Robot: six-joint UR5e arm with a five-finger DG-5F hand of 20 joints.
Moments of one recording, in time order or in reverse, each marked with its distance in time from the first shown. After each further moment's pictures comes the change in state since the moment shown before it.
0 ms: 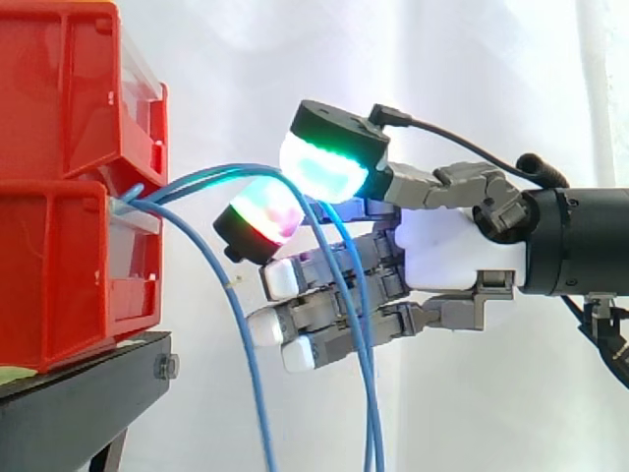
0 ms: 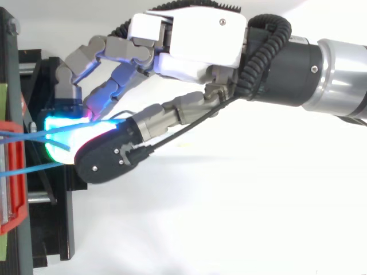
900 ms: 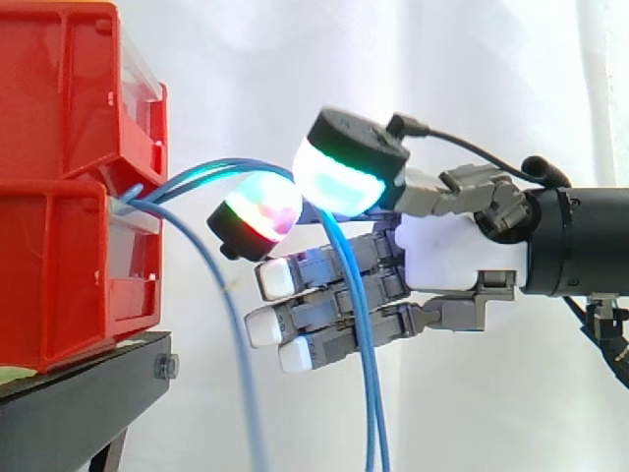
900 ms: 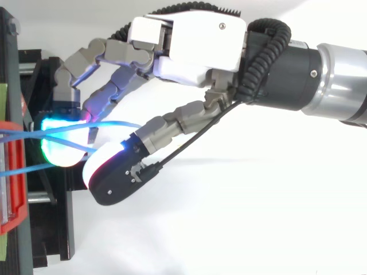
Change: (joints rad) arm 0.008 0.000 -0.001 0.001 0.016 0.010
